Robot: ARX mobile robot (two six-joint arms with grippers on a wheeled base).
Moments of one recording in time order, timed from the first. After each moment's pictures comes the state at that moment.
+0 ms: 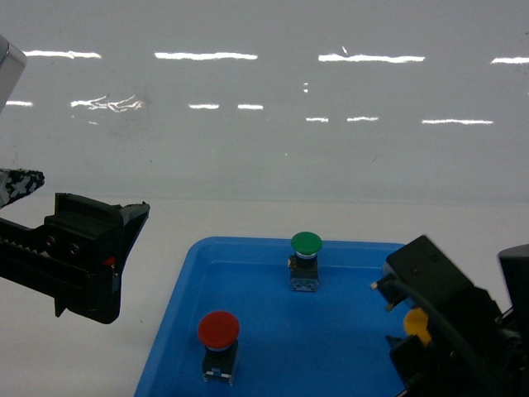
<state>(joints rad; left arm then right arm) -0.31 1.29 0.34 0.65 -0.10 0.09 0.34 2.00 0.56 0.76 0.01 -0.26</state>
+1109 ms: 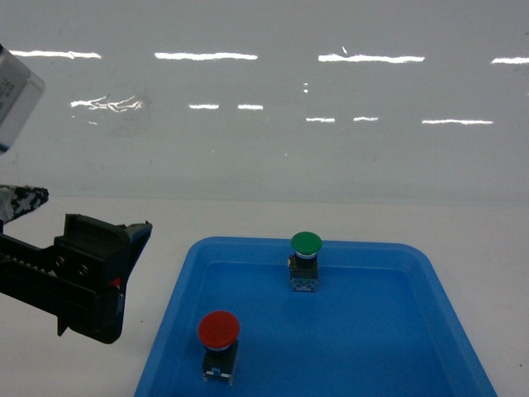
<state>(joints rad) -0.33 1.30 0.35 0.58 -0.11 0.09 0.23 1.19 0.09 0.85 0.23 -0.12</state>
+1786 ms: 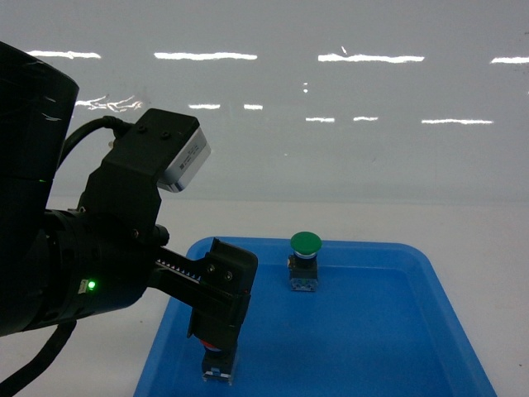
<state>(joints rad) -0.41 1.65 0.62 0.40 0.04 0.02 0.23 1.19 0.09 0.85 0.23 -0.12</state>
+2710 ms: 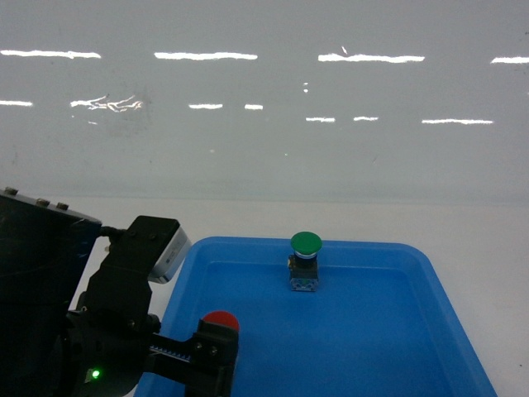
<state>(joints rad) -0.38 1.86 0.53 0.55 0.11 -0.15 0.23 1.19 0.09 0.85 0.23 -0.12</state>
